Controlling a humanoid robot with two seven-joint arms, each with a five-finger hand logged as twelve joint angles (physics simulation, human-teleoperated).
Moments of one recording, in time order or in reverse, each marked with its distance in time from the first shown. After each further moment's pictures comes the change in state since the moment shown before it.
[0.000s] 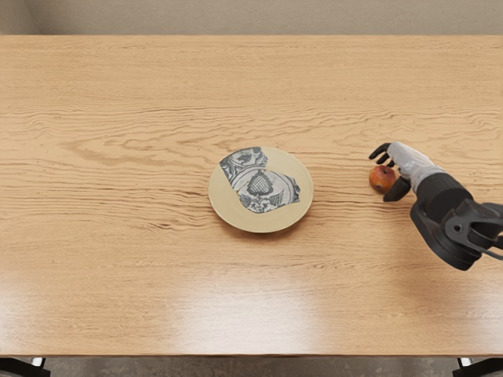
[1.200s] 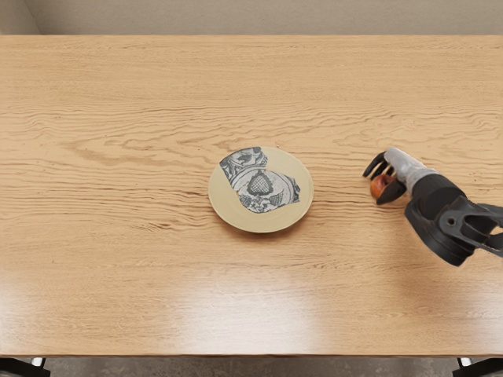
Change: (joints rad) left arm 0.000 0.000 0.000 0.000 0.000 0.000 0.000; right arm -0.003 0.026 0.024 -0.028 0.101 0.018 -0.001
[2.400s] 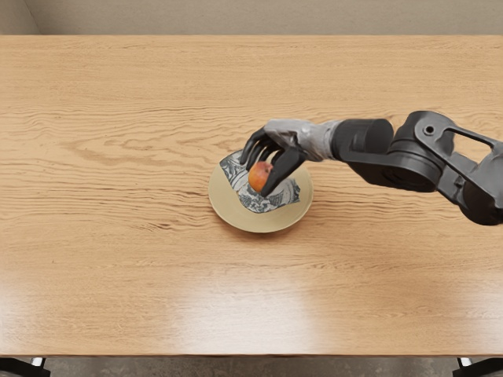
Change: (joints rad) left arm 0.000 0.000 0.000 0.000 0.000 0.000 0.000; right arm 0.004 0.252 0.537 -0.020 0.183 0.676 0.001
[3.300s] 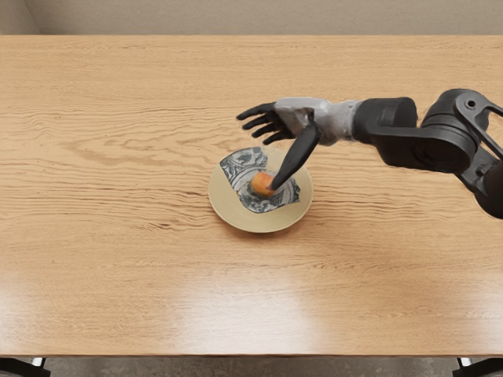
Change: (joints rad) left arm 0.000 0.000 0.000 0.000 0.000 0.000 0.000; right arm -0.054 -0.032 0.193 -0.031 0.148 0.131 0.000
